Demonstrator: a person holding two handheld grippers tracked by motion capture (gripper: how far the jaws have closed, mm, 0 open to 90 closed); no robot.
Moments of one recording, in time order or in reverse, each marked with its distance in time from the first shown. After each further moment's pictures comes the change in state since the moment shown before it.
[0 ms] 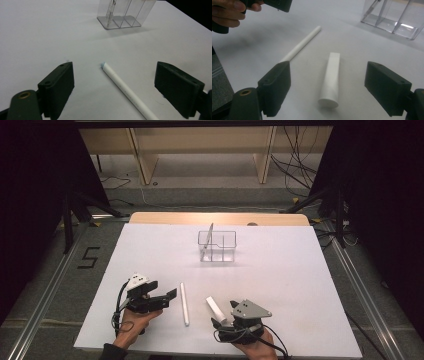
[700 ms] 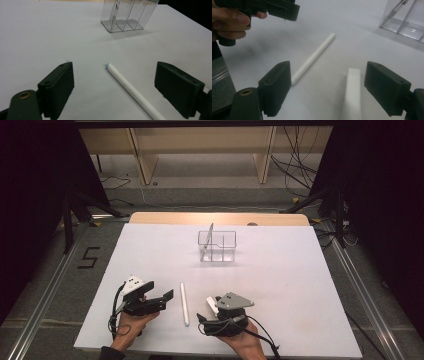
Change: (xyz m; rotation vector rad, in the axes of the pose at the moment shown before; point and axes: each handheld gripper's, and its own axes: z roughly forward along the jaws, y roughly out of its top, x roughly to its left) left arm 0.002 -0.006 -0.008 -0.043 0.022 0.013; right arm 0.014 0.023 0.030 0.026 0.060 0.016
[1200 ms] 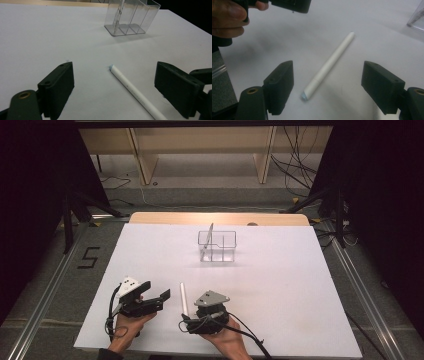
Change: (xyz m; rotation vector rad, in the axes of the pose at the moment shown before) left arm 0.003 -0.001 -0.009 -0.032 0.015 -0.009; right arm 0.024 0.013 0.040 0.078 0.019 -0.024
